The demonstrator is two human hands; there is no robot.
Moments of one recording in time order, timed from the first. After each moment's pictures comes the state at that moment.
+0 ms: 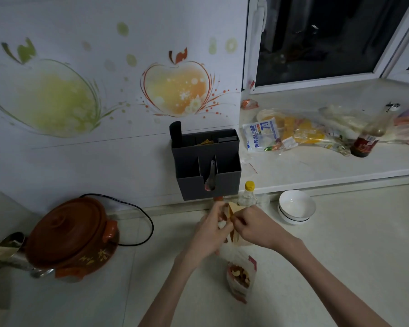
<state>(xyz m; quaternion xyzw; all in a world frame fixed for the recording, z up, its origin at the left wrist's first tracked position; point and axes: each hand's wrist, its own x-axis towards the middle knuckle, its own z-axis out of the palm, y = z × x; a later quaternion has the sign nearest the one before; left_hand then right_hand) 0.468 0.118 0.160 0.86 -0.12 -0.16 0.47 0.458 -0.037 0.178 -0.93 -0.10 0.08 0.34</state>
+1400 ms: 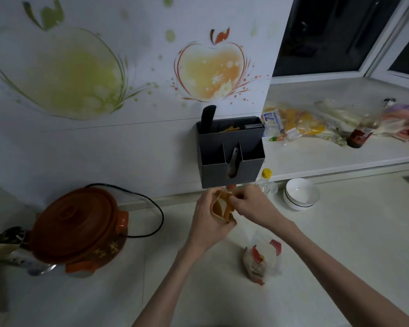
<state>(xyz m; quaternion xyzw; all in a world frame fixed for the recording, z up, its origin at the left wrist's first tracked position) 0.479 0.203 0.134 0.80 -0.22 0.02 0.56 0.473 0.060 0.195 -0.91 0.02 0.04 0.41</state>
